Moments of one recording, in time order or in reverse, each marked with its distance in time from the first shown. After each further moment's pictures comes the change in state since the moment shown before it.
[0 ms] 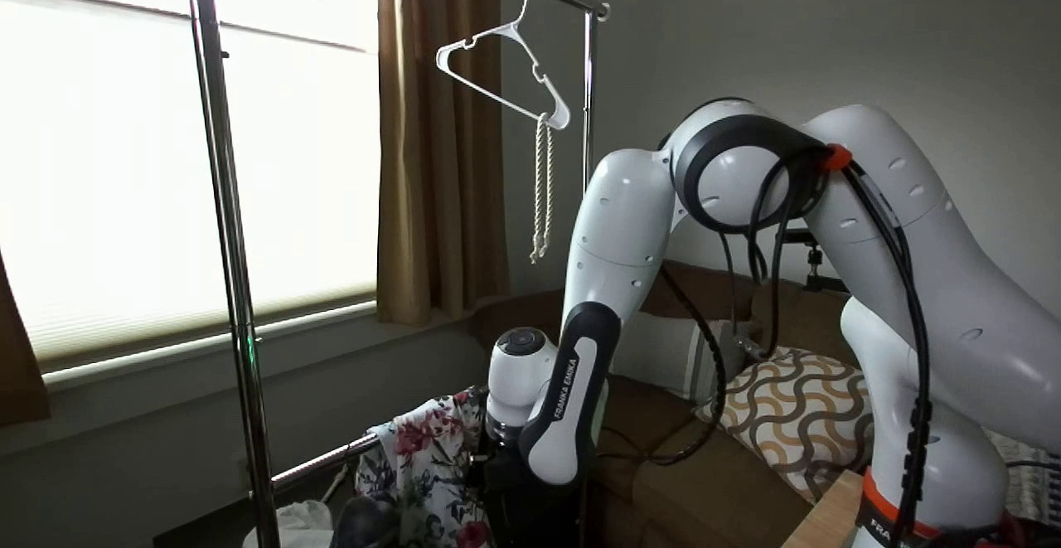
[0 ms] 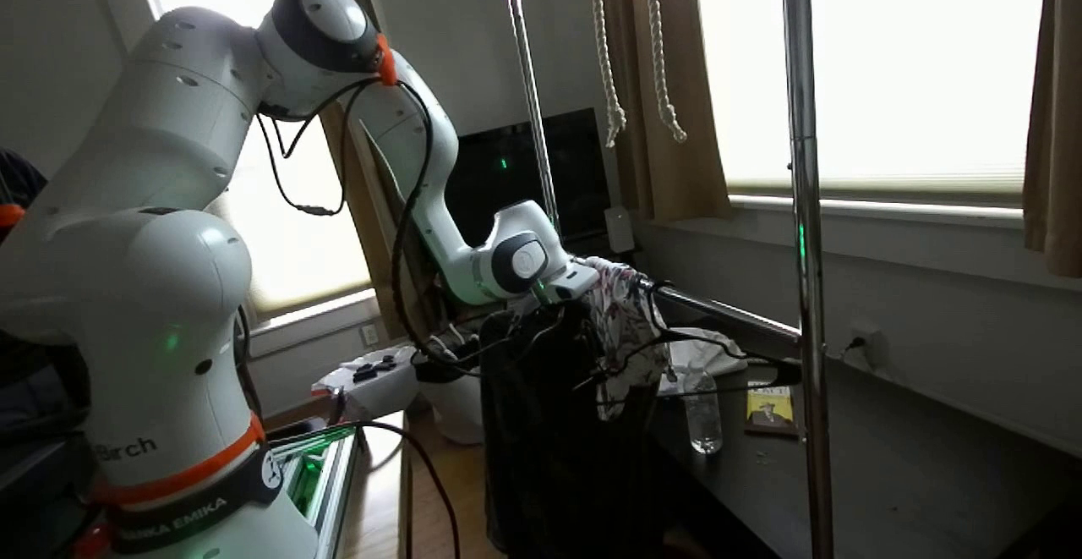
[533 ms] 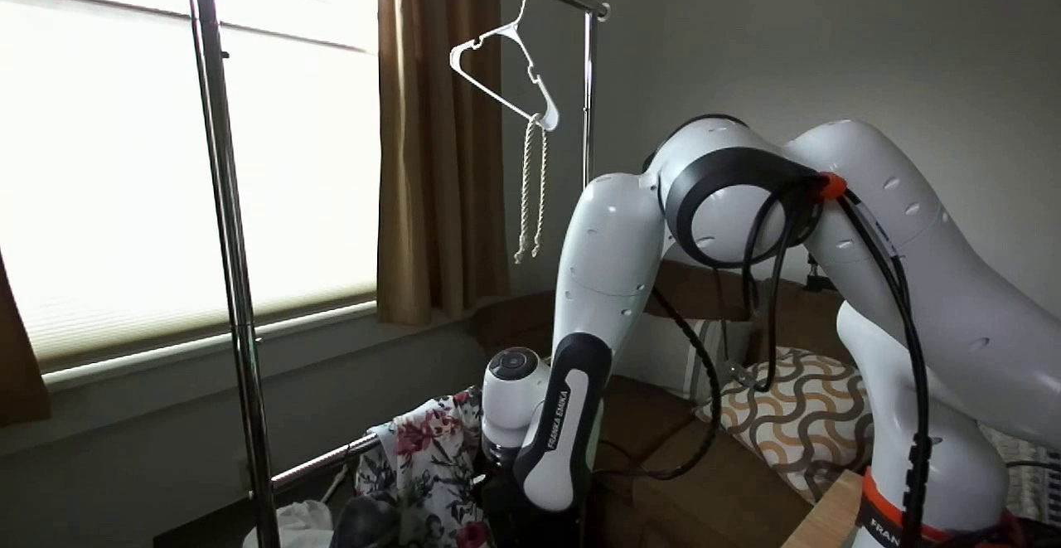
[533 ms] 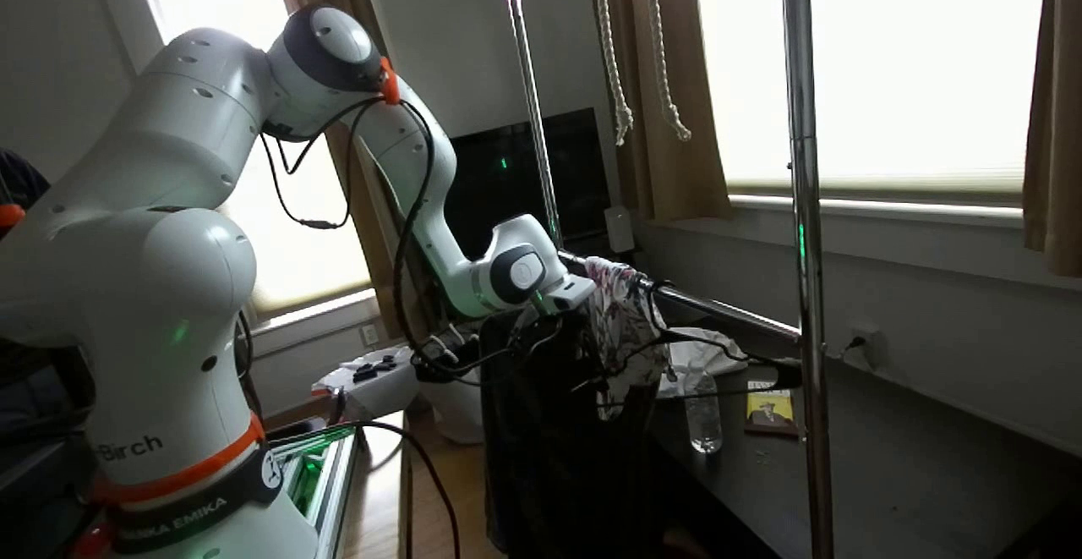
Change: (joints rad) arm 0.074 0.088 -0.039 0.038 0.051 -0.002 0.003
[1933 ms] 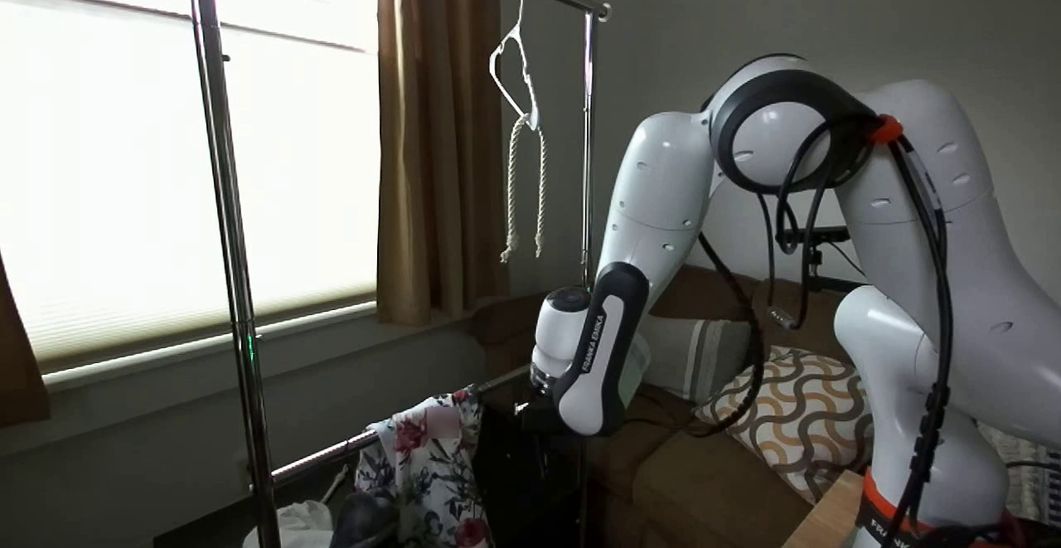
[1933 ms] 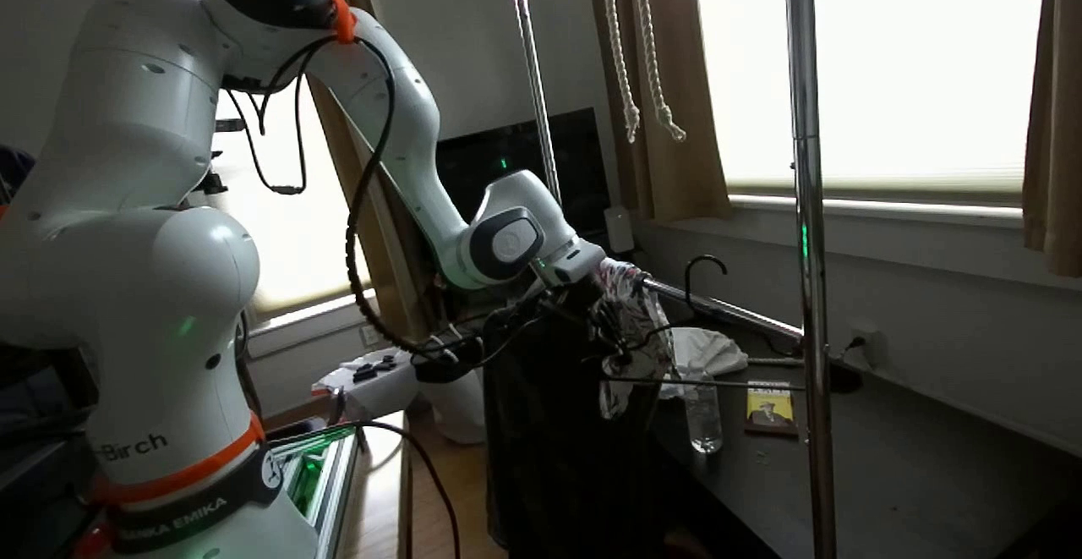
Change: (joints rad) arm 0.058 -0.246 -0.216 -0.246 0.064 0.077 -0.018
